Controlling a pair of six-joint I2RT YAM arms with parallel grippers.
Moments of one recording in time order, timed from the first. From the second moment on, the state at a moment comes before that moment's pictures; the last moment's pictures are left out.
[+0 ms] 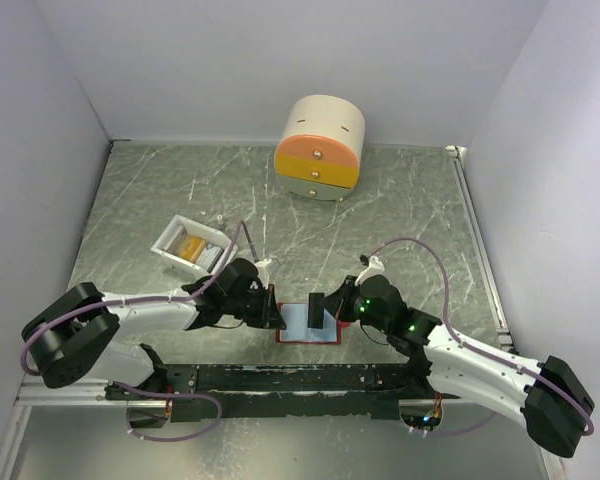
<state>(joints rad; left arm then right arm) -0.89 1.35 0.48 0.13 0.36 -0.75 0.84 0.80 0.25 0.03 0.08 0.85</state>
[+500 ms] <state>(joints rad) -0.91 1.43 0.48 0.16 0.32 -0.74 0.82 0.81 0.20 0.16 0.09 0.85</state>
